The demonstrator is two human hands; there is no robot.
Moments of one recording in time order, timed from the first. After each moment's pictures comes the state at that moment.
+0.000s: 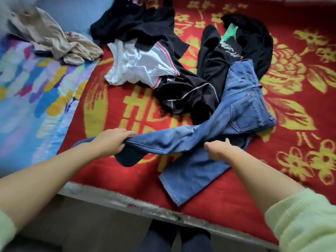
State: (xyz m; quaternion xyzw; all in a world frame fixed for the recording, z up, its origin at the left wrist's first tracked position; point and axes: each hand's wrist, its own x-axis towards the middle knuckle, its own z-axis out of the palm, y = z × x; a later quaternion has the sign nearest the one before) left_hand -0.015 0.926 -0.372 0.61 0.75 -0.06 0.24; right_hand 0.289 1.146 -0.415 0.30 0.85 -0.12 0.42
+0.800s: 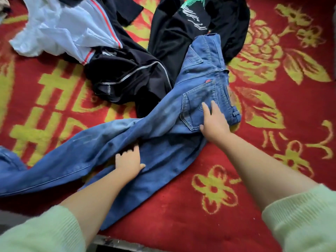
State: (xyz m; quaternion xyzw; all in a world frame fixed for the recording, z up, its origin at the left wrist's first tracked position) left_hand 0.243 1.091 -0.560 0.37 0.86 -0.14 0.33; right_hand 0.399 1.325 -0.491 0.45 0.87 -0.12 0.18
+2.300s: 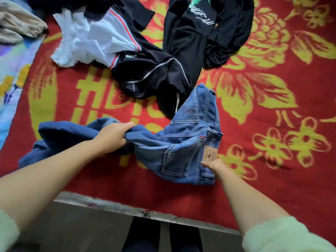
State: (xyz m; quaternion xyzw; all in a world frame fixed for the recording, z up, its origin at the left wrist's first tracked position) left_hand 0.117 1.026 -0.449 0.59 0.75 0.08 0.27; right_hand 0.470 1.153 -0.573 0.71 0.44 -0.53 0.16
